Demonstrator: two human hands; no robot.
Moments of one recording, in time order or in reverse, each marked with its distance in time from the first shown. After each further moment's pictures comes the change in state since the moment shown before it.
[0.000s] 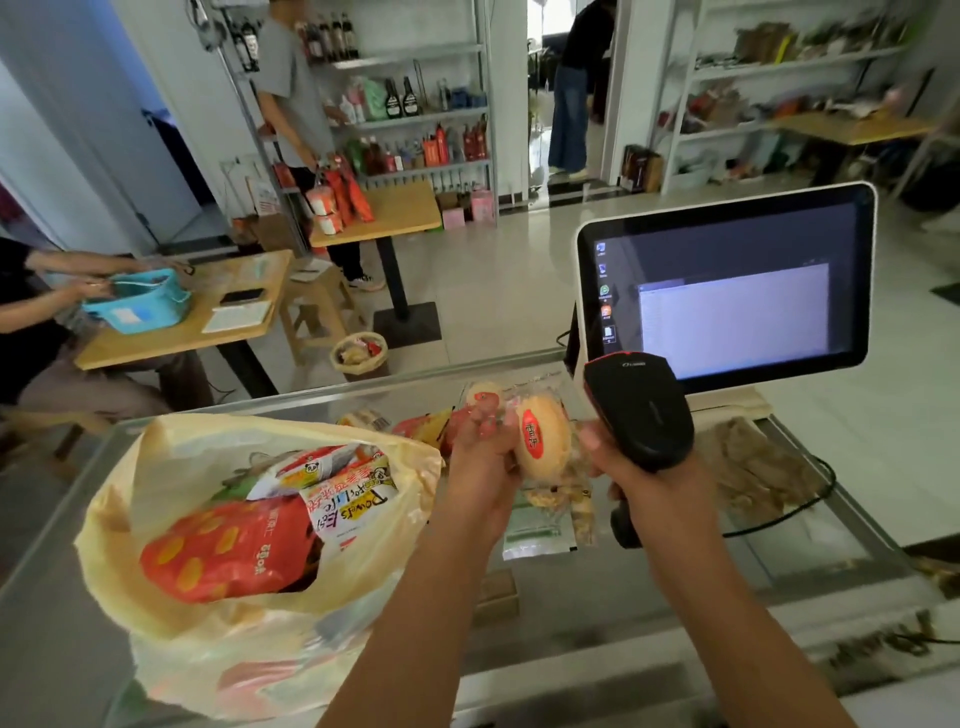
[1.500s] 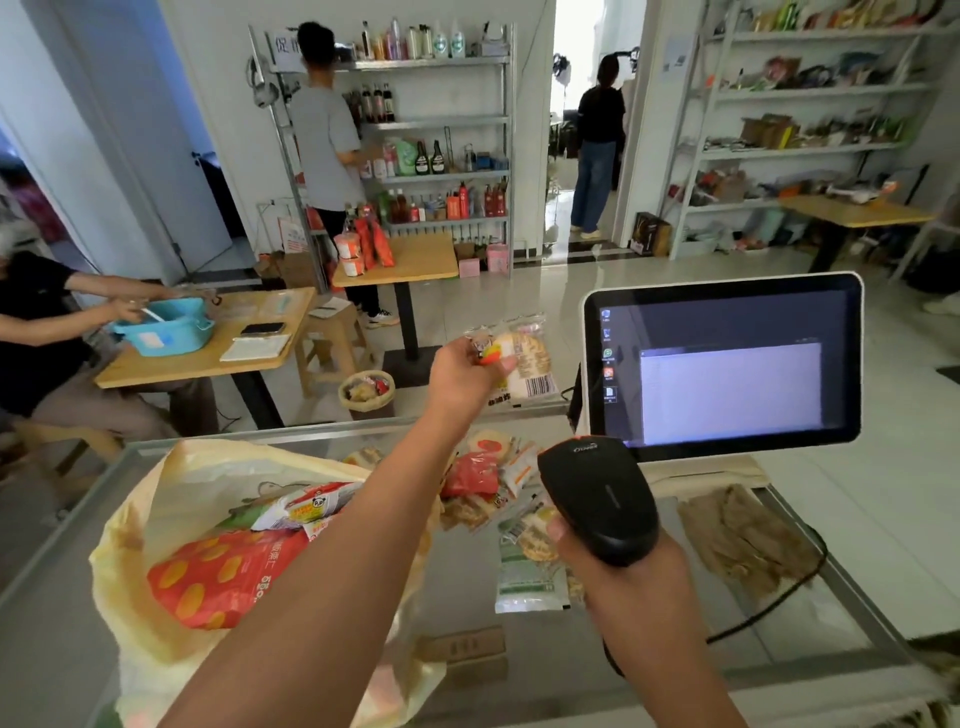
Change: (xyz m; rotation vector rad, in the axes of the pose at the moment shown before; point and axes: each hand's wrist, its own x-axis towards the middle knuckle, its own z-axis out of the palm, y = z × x) left_hand 0.050 0.117 0.033 0.630 0.103 0.407; right_hand -0.033 -0.024 0.009 -0.199 -0.072 0.075
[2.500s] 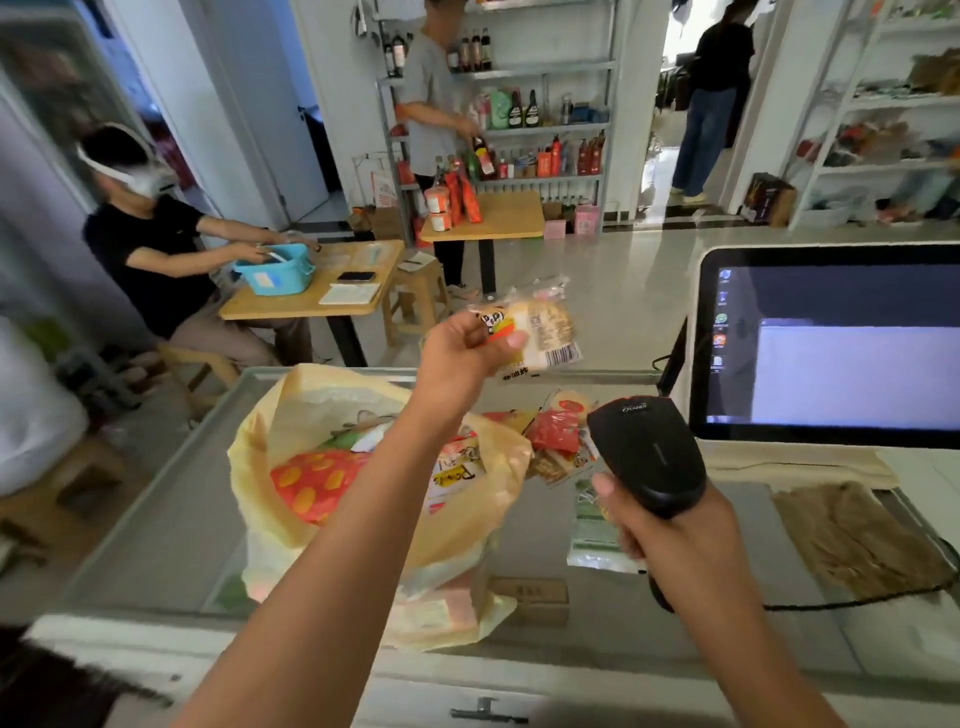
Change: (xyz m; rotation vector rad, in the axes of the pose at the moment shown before) left_hand -0.069 -0.003 -0.089 -0.083 0.095 0.083; right_hand 0.012 0.019 0.024 -0.051 -0.175 -0.098
